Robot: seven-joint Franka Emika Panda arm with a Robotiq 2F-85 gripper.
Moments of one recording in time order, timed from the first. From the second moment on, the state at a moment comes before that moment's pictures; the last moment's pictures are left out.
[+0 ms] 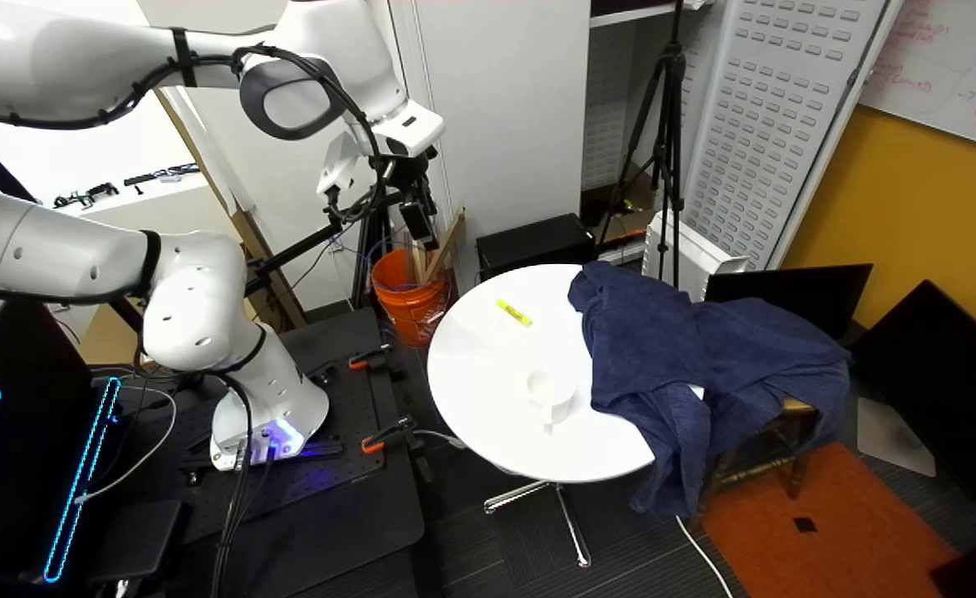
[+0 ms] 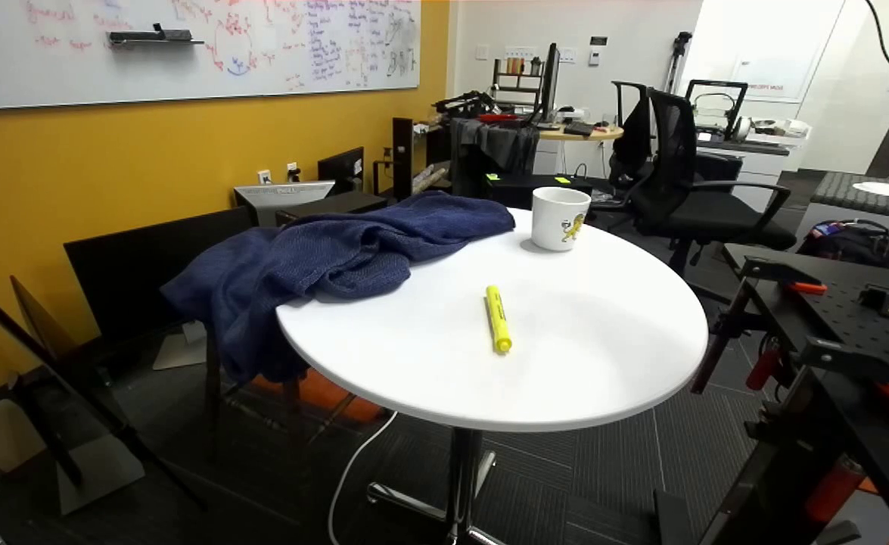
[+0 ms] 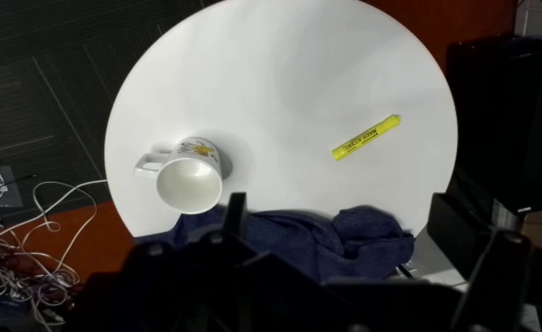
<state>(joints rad) -0.04 -0.79 0.00 -2.68 0.04 2.07 0.18</state>
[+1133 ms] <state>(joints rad) -0.15 -0.69 -0.02 -2.69 -0.12 2.39 0.14</state>
